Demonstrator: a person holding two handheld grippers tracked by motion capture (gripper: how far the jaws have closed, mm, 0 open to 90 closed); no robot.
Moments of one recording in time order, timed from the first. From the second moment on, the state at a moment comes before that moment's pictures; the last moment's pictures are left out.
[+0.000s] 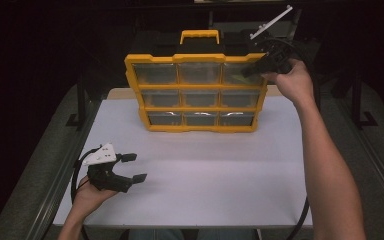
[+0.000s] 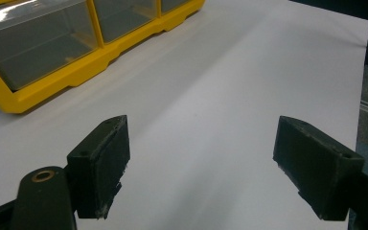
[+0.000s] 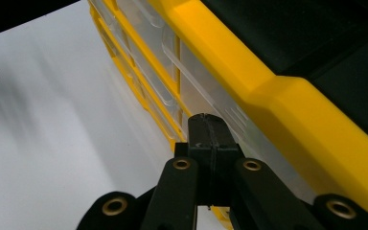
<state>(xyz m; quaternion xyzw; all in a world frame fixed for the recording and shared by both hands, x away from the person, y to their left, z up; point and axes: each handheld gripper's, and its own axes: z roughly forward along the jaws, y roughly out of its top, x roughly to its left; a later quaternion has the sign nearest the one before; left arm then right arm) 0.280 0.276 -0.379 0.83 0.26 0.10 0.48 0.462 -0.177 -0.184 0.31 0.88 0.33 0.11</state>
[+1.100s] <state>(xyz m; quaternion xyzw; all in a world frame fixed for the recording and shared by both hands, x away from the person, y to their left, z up) 0.280 0.276 -0.378 0.84 0.26 0.11 0.47 0.423 -0.189 -0.216 0.28 0.86 0.43 0.08</state>
